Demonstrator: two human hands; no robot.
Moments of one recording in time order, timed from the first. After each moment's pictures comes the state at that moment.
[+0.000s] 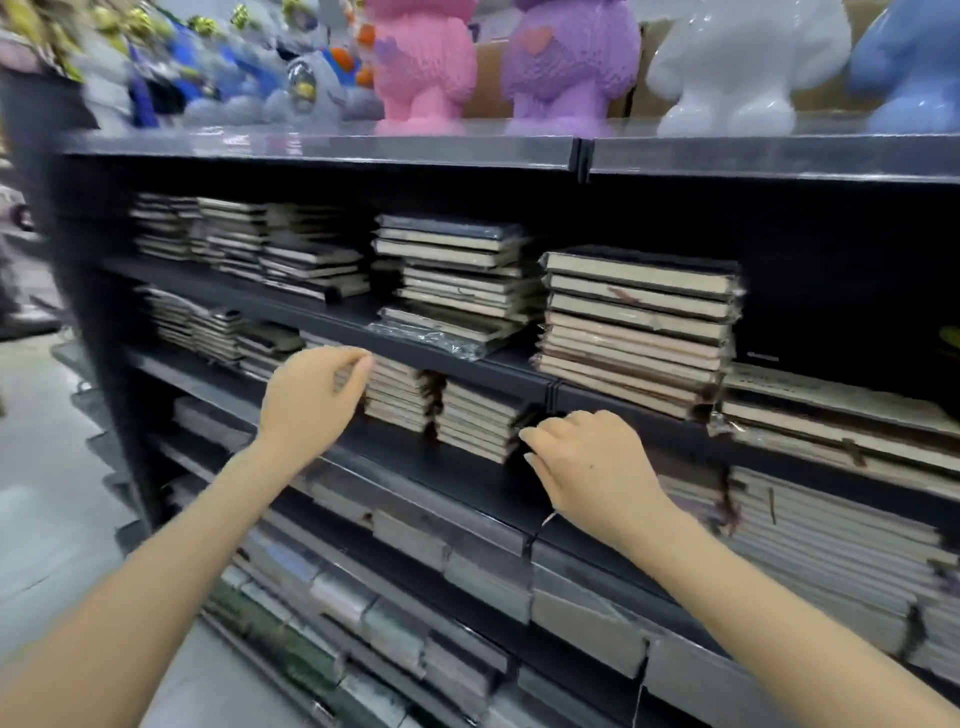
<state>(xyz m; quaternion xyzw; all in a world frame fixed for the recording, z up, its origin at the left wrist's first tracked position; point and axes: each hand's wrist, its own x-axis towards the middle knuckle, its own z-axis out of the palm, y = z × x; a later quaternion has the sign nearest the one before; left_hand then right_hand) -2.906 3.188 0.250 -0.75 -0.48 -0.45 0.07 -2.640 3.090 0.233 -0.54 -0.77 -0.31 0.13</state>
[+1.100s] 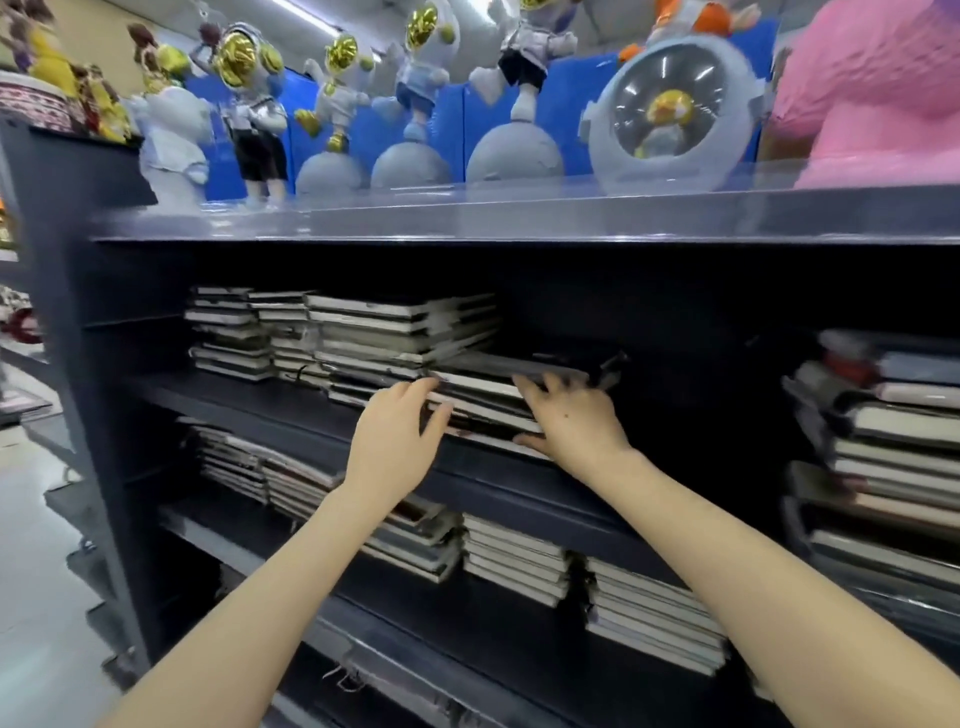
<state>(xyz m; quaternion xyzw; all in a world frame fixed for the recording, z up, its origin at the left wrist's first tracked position) -3.129 3.623 0.277 -0.78 -0.43 -0.45 0.05 -2.928 3.594 0.297 -0.65 -0.69 -0.33 0.05</state>
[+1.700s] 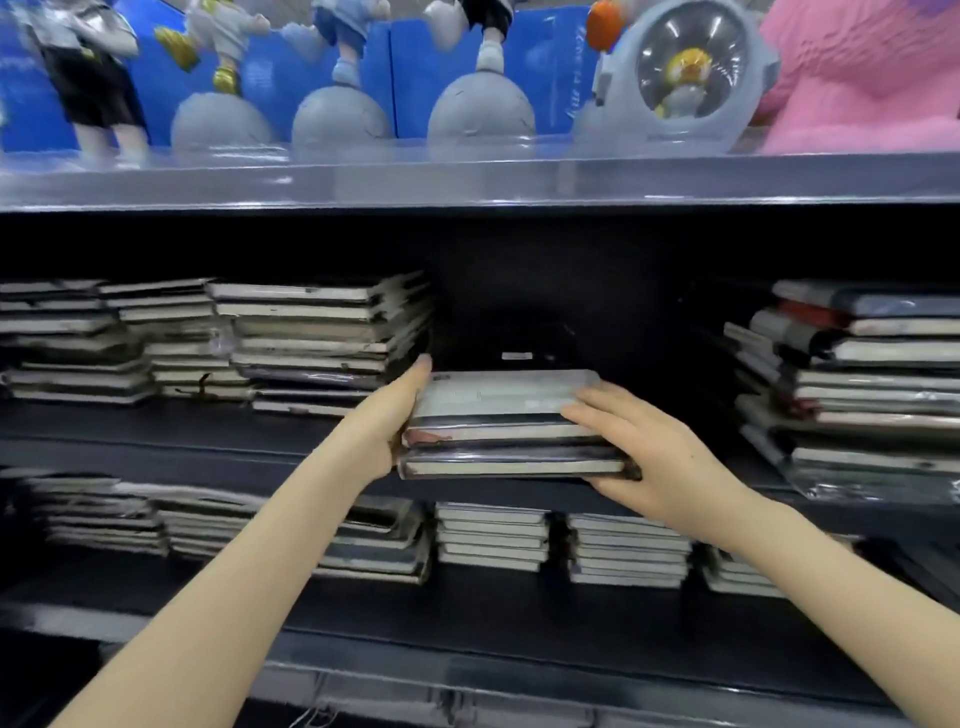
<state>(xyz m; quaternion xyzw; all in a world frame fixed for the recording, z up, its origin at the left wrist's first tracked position) -3.139 3.671 0.301 -0.58 -0.38 -0.31 -0.65 -2.934 3.494 0.264 -0.59 -0.73 -0.25 0.24</state>
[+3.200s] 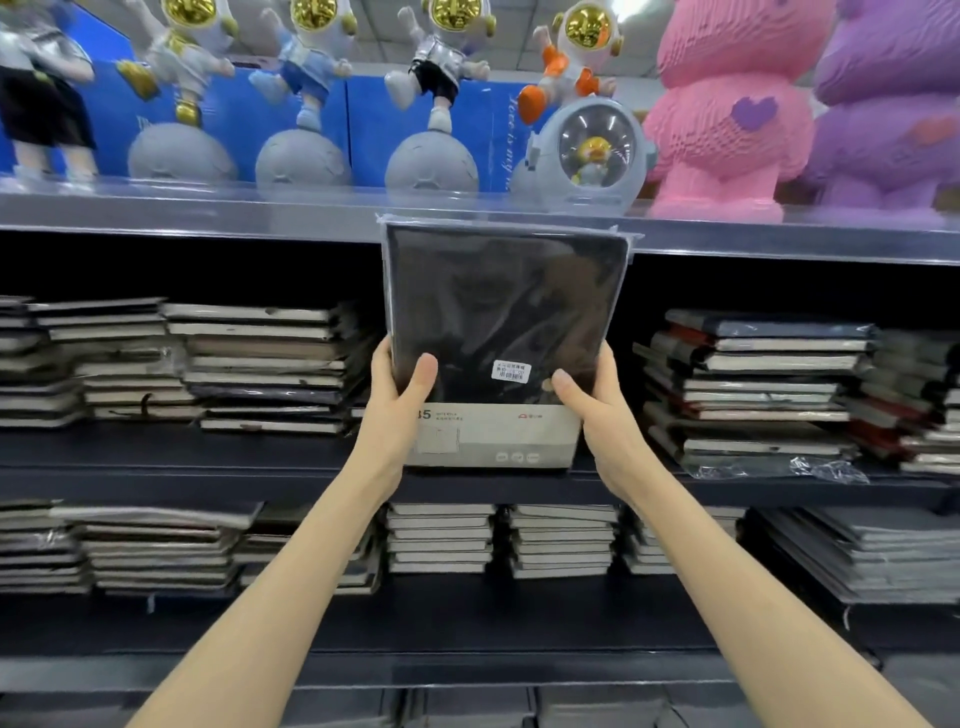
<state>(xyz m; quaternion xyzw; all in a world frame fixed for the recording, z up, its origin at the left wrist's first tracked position) -3.125 3.618 0.302 -0.65 -0.11 -0.50 -0.56 -2.971 3.488 0.300 -0.52 -0.50 0.07 0.69</state>
